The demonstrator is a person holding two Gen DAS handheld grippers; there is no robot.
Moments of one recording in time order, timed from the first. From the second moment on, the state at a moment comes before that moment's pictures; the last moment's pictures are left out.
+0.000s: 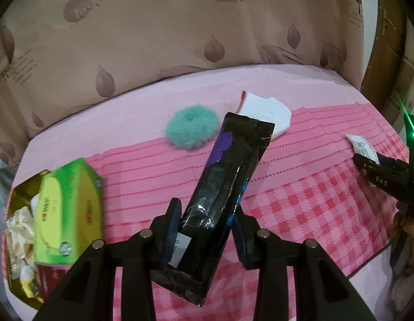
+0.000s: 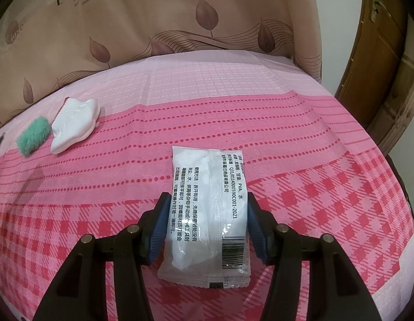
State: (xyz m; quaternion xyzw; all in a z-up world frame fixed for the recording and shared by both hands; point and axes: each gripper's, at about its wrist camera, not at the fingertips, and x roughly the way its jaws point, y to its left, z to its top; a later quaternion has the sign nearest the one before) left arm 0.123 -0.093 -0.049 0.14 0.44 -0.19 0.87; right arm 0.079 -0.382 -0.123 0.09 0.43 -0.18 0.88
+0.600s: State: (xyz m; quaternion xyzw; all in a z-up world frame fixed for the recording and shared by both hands) left arm 0.130 0.030 0.014 0.09 0.41 -0.10 0.90; right arm 0.079 -0.382 -0.122 0.09 0.44 -0.18 0.88
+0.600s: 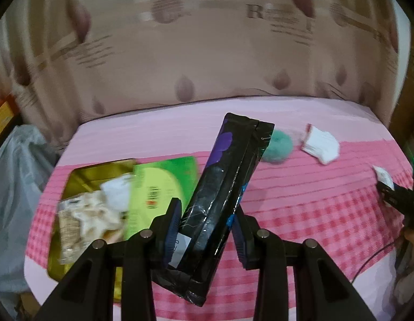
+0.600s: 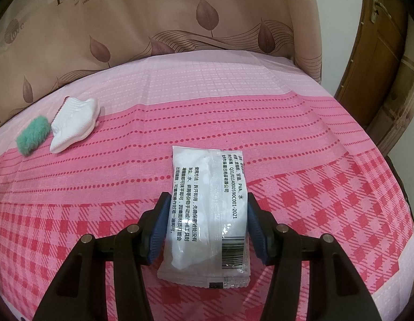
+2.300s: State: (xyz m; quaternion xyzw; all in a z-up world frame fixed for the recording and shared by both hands) left arm 0.130 0.232 -0.015 0.02 0.42 0.09 0.90; right arm 0.080 -0.382 -0.121 0.08 0.44 -0.19 0.87
